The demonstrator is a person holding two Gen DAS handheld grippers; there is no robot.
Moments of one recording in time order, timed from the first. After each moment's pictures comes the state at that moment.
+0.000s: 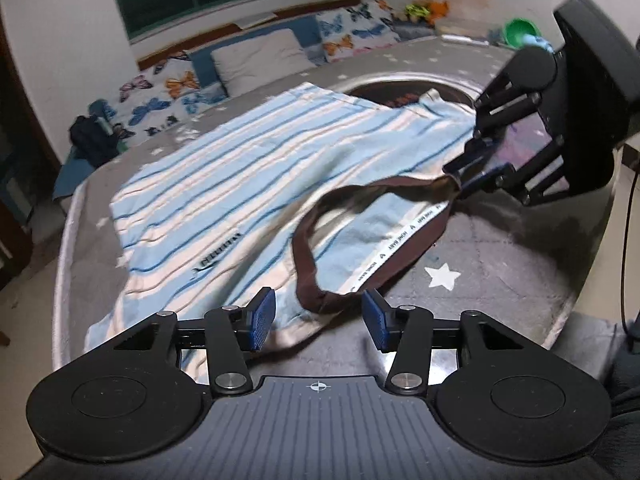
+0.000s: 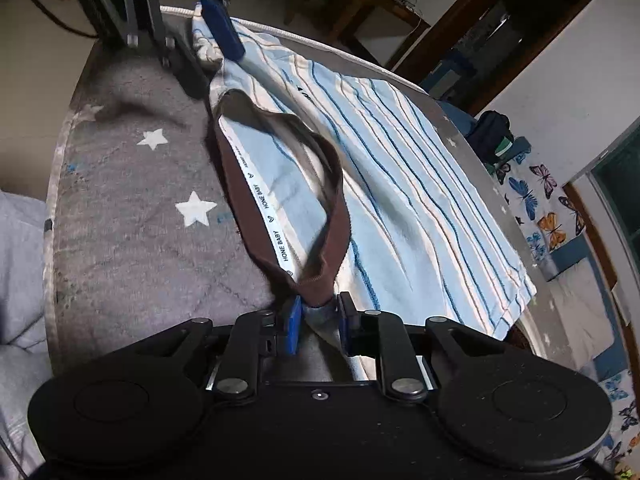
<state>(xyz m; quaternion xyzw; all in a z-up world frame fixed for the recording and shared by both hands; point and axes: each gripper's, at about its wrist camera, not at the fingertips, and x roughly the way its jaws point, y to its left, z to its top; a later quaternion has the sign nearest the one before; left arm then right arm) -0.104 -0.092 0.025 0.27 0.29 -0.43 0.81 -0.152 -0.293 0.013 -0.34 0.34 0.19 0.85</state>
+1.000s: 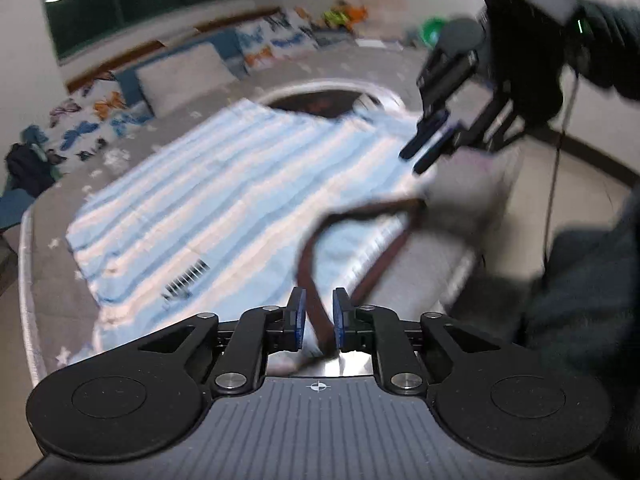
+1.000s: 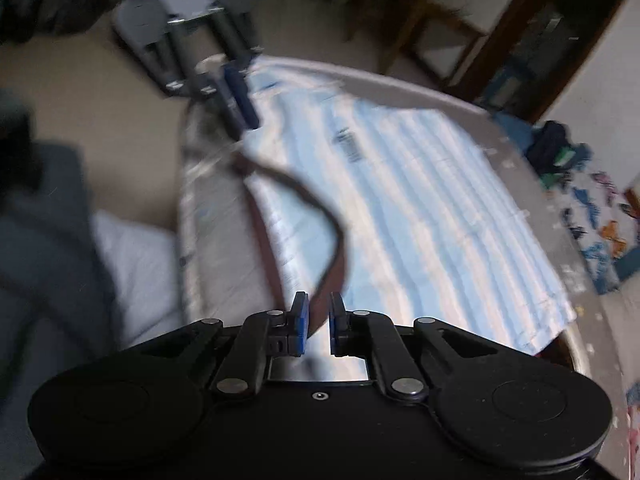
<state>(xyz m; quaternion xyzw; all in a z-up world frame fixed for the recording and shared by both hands) -0.115 -0.053 0.062 0.23 0.27 -0.52 0.78 -0.184 -0.287 0.070 -0.30 0.35 0.26 0.85</state>
